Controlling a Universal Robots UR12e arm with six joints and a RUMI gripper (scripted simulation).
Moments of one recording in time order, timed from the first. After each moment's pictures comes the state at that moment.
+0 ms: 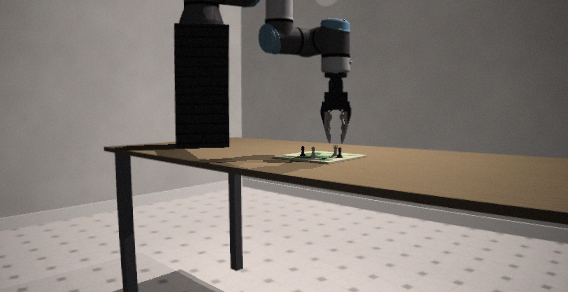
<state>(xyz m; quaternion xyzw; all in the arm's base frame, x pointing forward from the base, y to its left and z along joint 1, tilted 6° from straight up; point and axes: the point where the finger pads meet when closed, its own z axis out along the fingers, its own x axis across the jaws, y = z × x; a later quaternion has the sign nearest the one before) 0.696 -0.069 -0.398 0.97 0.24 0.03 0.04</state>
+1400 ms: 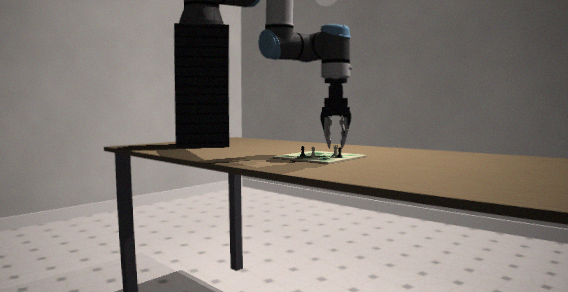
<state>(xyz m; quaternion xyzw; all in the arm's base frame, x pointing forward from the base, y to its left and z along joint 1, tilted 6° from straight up) 0.697 -0.070 -0.415 0.97 0.24 0.03 0.04</state>
